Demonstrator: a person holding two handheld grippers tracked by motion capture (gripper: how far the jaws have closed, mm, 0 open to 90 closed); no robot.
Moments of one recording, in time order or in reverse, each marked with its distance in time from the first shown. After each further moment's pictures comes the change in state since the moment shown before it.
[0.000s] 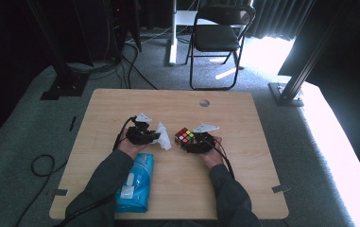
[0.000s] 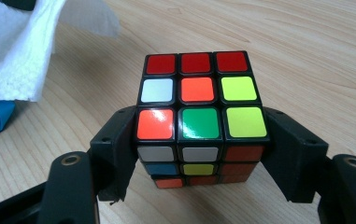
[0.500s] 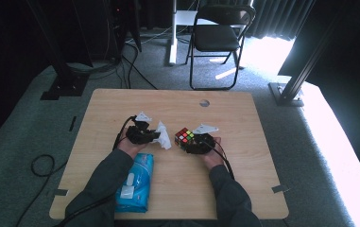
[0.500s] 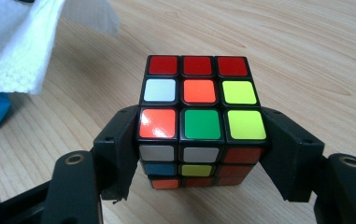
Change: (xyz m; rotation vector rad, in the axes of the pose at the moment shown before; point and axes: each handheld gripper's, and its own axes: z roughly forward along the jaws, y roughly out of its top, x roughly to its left) left arm 0.000 0.003 -0.002 -0.005 0.003 0.004; right arm 0.005 0.000 -0.003 -0.017 -0.032 -0.028
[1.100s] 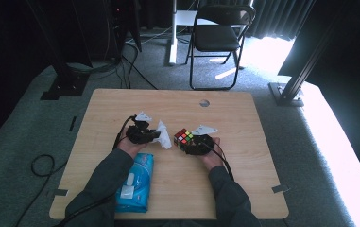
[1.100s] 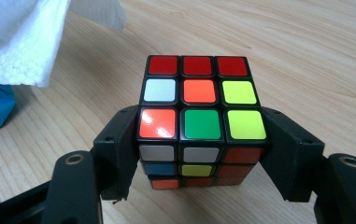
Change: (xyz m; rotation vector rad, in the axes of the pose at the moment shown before) left arm -0.001 0.001 -0.001 -0.006 0.000 0.003; right arm 0.004 -0.002 0.001 -0.007 0.004 -0.011
